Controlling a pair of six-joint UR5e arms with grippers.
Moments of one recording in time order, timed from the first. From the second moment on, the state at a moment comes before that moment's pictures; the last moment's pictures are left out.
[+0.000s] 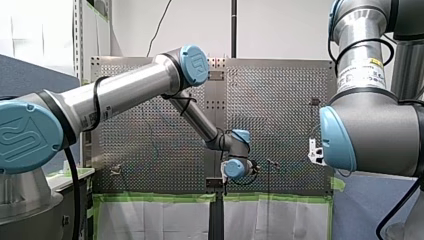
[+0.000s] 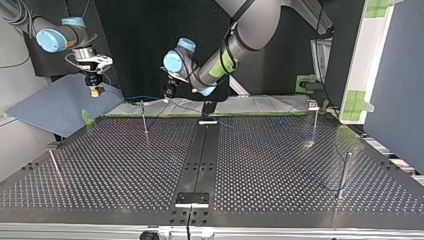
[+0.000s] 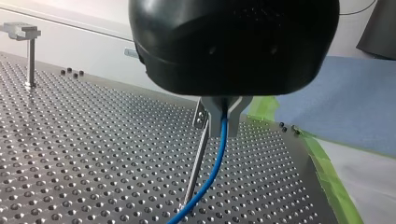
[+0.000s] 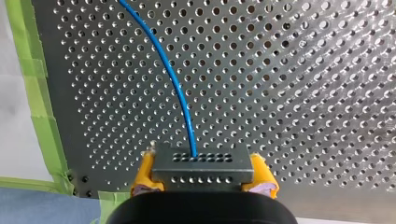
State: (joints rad) left arm -0.77 -2.68 -1.16 -2.60 -1.85 -1.79; right arm 1.44 -0.88 1.90 -0.82 1.02 1.53
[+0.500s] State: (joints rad) left arm -0.76 -2.67 -1.16 -2.60 -1.84 -1.79; right arm 1.45 -0.84 1.89 -0.86 1.01 1.52
